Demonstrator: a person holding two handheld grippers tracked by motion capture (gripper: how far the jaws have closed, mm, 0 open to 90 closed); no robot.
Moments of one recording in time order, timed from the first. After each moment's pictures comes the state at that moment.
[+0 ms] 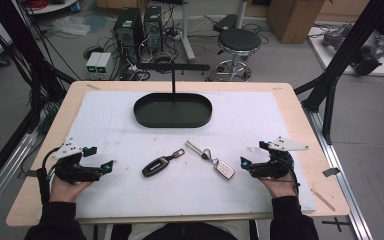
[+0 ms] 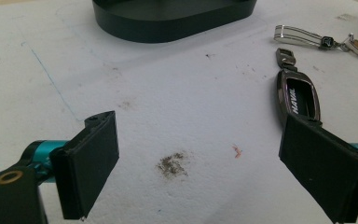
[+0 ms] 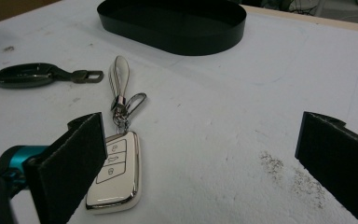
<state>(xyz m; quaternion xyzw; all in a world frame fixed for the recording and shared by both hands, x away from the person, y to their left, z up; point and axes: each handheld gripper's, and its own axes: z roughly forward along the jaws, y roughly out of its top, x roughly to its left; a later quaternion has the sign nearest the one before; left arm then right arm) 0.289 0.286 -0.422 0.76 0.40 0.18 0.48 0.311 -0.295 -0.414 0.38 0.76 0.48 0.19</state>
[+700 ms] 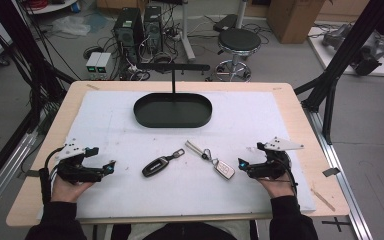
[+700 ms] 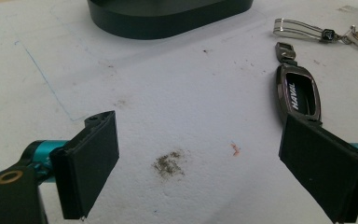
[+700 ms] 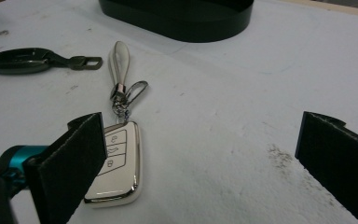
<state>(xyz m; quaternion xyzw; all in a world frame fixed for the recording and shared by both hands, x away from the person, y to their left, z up) 0.289 0.281 -0.424 0.76 0.40 0.18 0.48 0.314 -0.290 -0.418 0.38 0.77 0.47 0.18</state>
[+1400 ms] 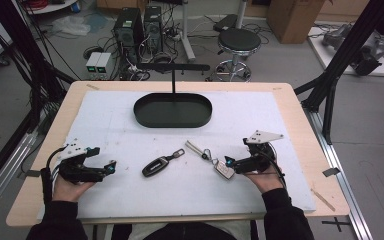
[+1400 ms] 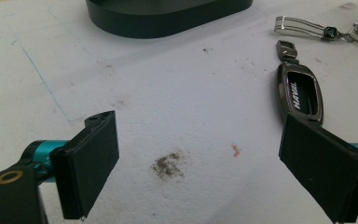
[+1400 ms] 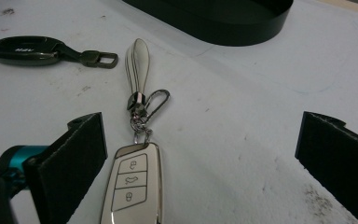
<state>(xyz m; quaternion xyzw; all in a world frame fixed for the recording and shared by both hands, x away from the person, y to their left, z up) 0.291 0.278 -0.425 0.76 0.39 0.19 0.47 0.332 -0.250 -0.408 0.35 0.81 0.43 0.17</state>
